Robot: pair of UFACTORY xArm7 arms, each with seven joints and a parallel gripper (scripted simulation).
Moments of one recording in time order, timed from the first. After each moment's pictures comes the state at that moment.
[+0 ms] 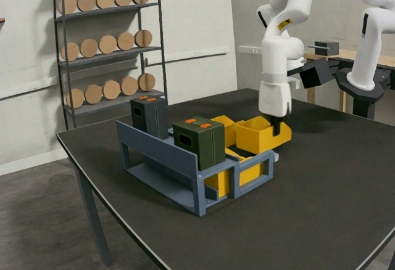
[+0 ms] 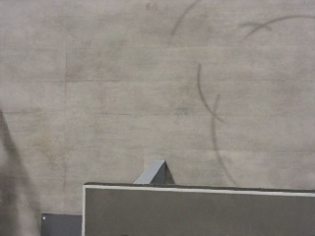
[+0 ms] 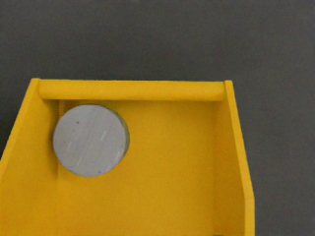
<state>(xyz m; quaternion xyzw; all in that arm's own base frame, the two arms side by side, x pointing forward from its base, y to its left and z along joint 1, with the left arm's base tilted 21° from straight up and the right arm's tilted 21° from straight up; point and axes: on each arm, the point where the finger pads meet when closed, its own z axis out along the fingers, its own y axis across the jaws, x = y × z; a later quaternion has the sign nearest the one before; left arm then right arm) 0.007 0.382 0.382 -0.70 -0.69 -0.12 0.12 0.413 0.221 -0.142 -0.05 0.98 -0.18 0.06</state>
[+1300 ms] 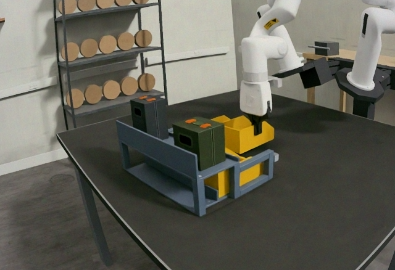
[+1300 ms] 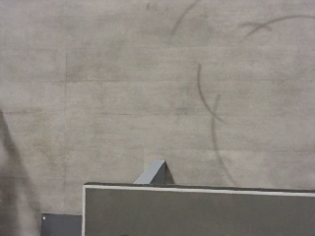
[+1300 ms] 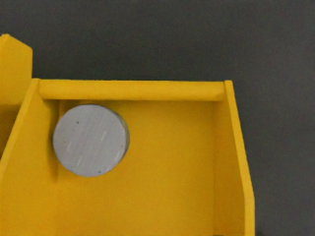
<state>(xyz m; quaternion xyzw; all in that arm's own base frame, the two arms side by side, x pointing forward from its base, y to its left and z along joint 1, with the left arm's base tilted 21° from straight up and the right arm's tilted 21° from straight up) 0.007 0.382 0.382 -0.70 -0.69 -0.12 0.12 0.450 0.181 -0.121 -0.05 0.98 -0.17 0.06</state>
